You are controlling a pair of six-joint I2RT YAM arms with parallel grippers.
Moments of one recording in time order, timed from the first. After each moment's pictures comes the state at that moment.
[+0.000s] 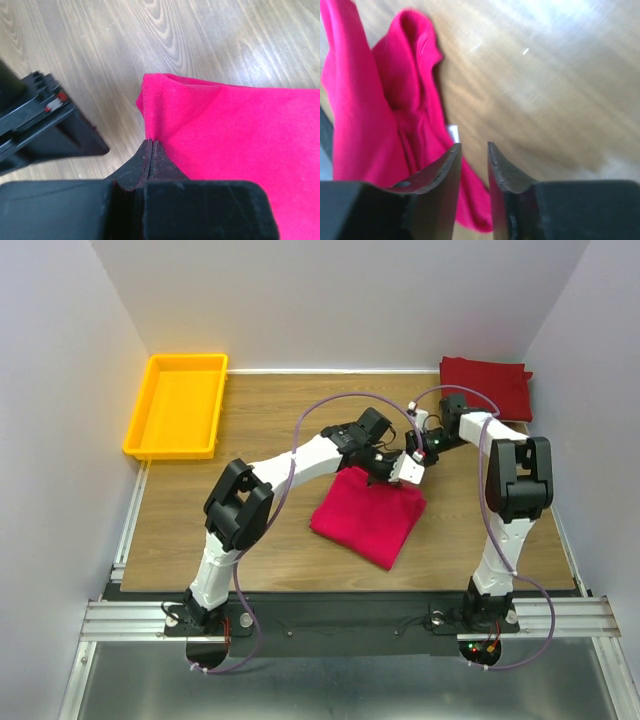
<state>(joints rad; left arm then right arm) -0.85 2.08 1.73 -0.52 0.70 0.98 0.05 2.04 1.46 -0.75 -0.78 -0.34</state>
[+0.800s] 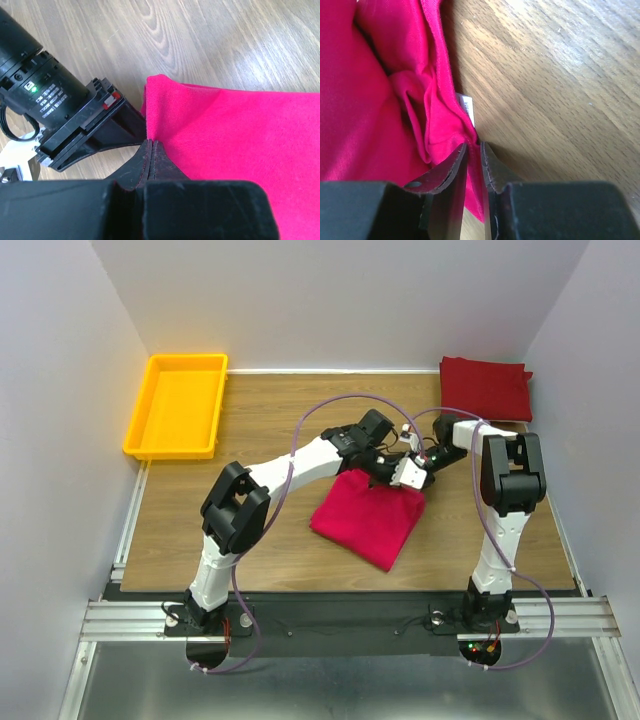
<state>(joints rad) -0.87 2.04 1.71 -0.52 0.70 1.00 0.05 2.11 1.40 -0.92 -0.82 -0.44</state>
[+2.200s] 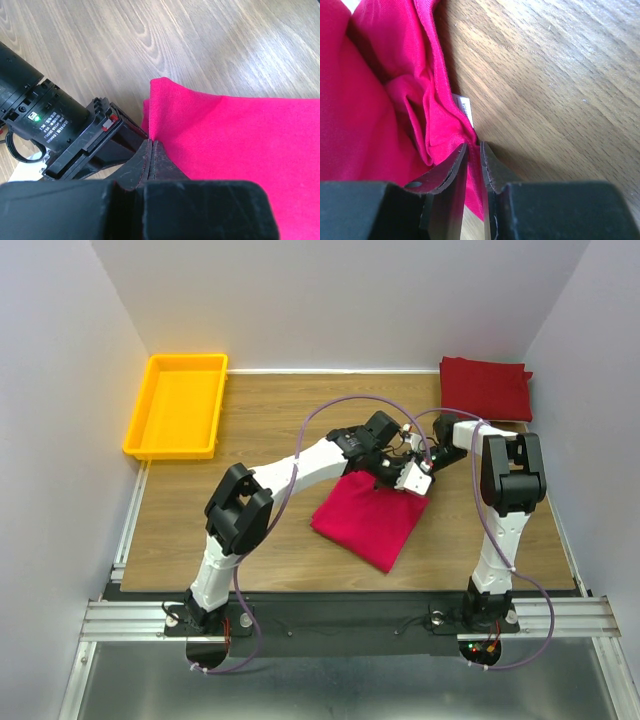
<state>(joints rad) -0.90 2.05 1.75 -0.54 0.71 1.05 0.05 2.11 1.39 -0.90 -0.81 -0.38</state>
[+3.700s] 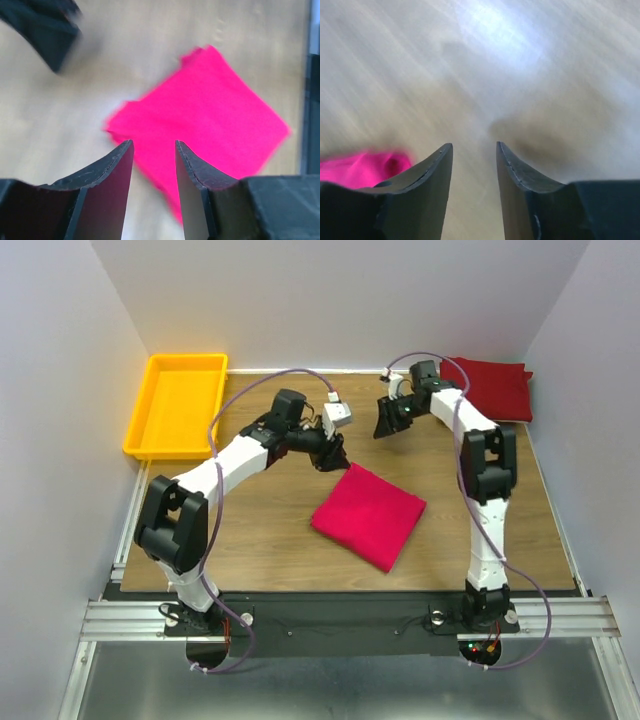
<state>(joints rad) -0.52 1.68 1.30 -0.22 0.78 0.30 0.17 2.38 2.04 -0.72 -0.66 -0.23</state>
